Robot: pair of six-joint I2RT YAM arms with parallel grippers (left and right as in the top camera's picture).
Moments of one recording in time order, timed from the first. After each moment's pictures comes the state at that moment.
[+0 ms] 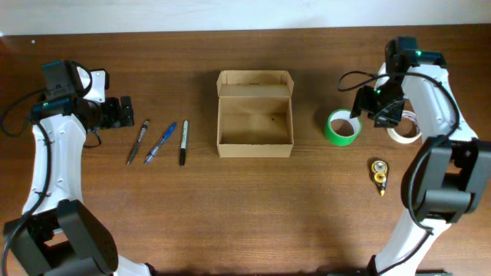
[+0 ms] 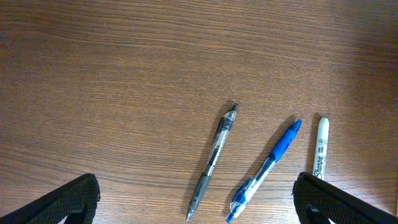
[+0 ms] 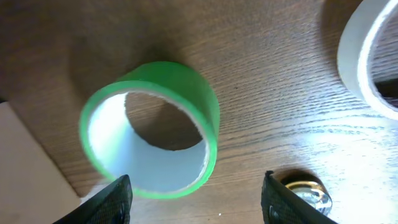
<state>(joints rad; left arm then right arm) 0.30 1.71 1.39 -0.78 0.12 0.18 -0.12 2.07 1.74 -1.21 -0.14 0.24</state>
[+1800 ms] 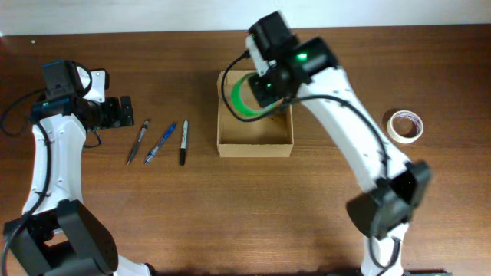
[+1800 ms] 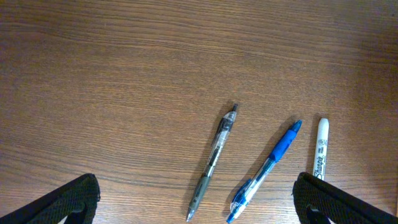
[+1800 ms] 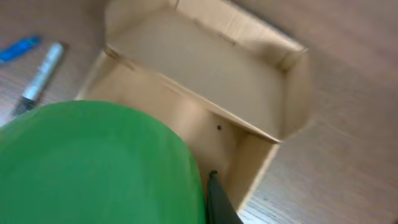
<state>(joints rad) 0.30 1.71 1.40 -0.78 0.12 0.18 0.52 2.06 2.15 -1.23 0.05 0.02</state>
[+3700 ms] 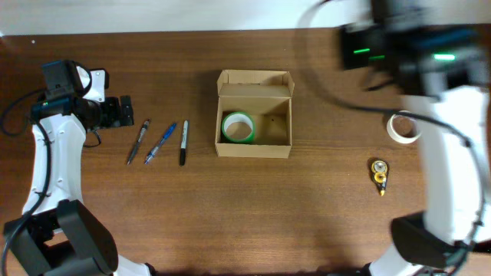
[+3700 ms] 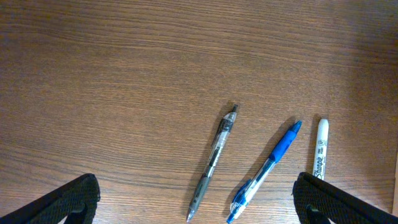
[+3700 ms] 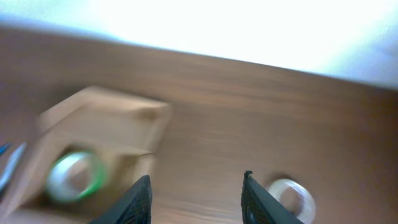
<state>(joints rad) 0.30 1.71 1.40 -0.78 0.12 0.18 0.22 1.81 2.41 -1.40 0.18 0.06</state>
